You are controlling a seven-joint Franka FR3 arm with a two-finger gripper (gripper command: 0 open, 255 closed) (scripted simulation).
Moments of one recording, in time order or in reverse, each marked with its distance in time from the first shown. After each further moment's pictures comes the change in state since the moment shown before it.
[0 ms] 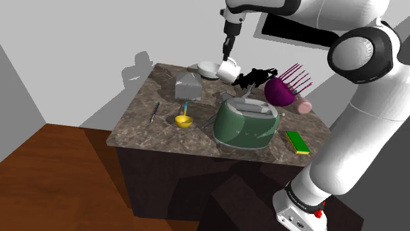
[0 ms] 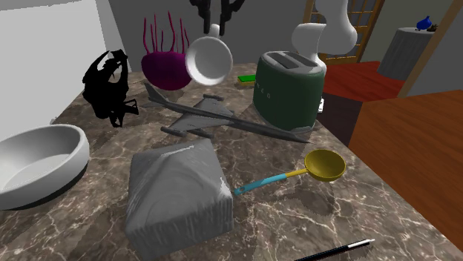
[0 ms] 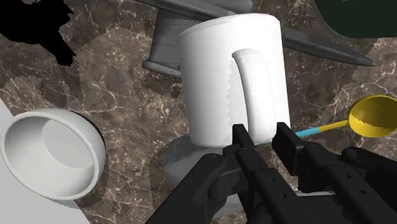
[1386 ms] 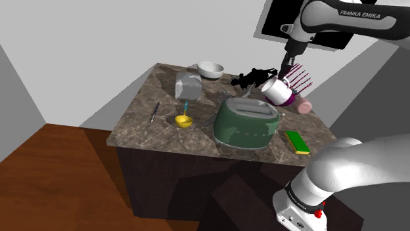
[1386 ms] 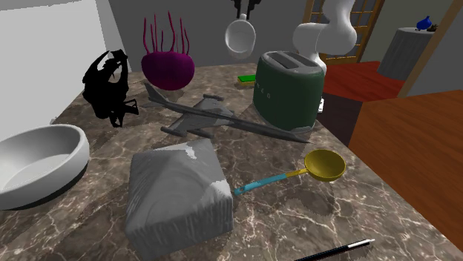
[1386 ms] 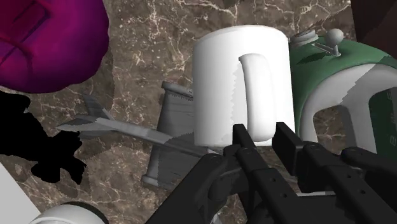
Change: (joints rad) arm -0.121 -0.746 -0.121 -0.751 -0.126 0.035 -0.195
